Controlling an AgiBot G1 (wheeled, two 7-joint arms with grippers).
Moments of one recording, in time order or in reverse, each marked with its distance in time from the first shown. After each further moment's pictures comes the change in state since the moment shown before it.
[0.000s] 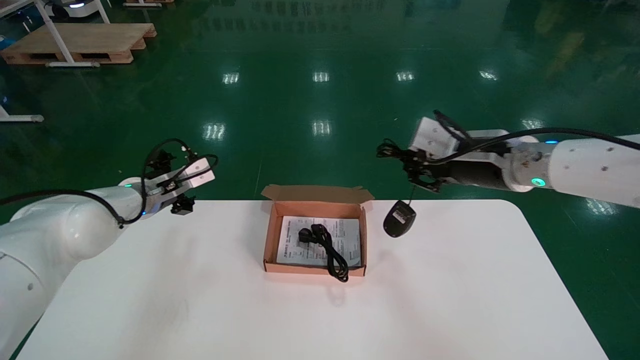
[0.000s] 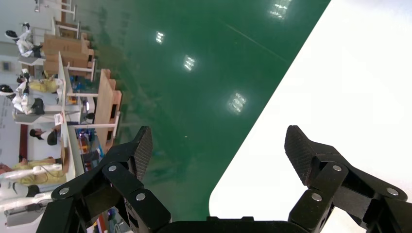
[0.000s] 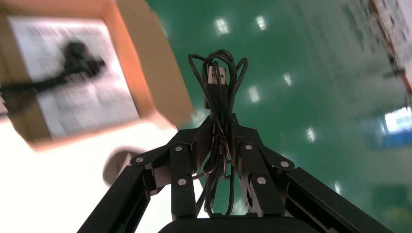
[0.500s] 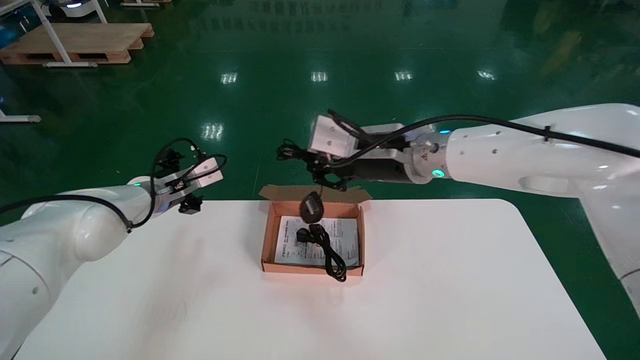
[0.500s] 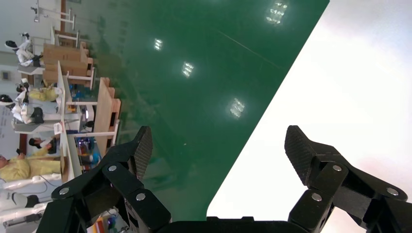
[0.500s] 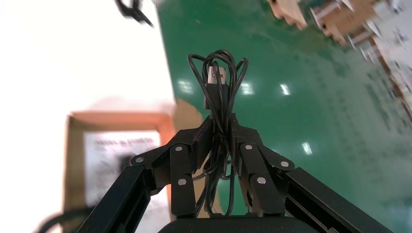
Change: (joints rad) left arm -0.008 0.000 0.061 -0.012 0.088 0.009 -0.153; right arm 0.015 -0.211 -0.027 -0.075 0.091 -0.048 -0.157
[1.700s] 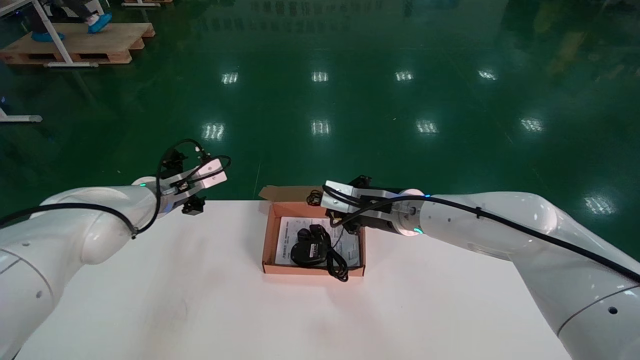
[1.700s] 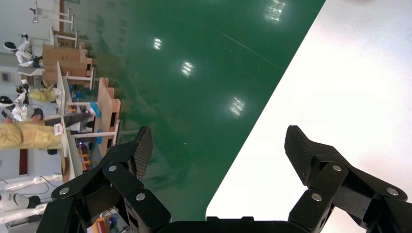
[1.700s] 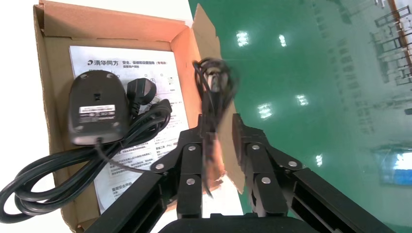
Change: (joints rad) left arm -0.005 -0.003 0.066 -0.033 0.117 0.013 -0.181; right arm -0.111 -0.076 -0.134 -0.176 -0.043 0.306 -0.051
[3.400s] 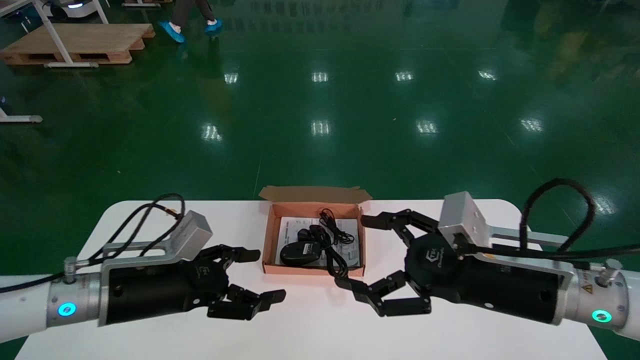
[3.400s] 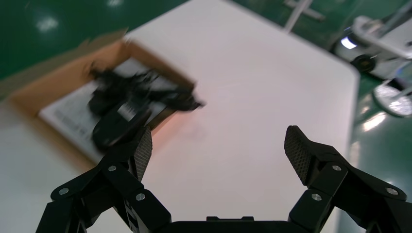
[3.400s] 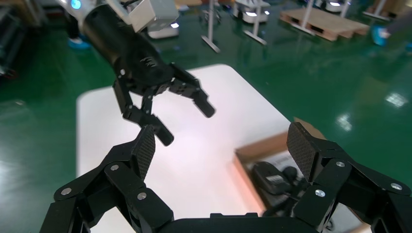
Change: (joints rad) left arm 0.443 -0.530 -0.848 -0.773 -0.911 0.881 0.369; right arm -0.374 0.532 0.335 0.531 0.762 -0.585 0.226
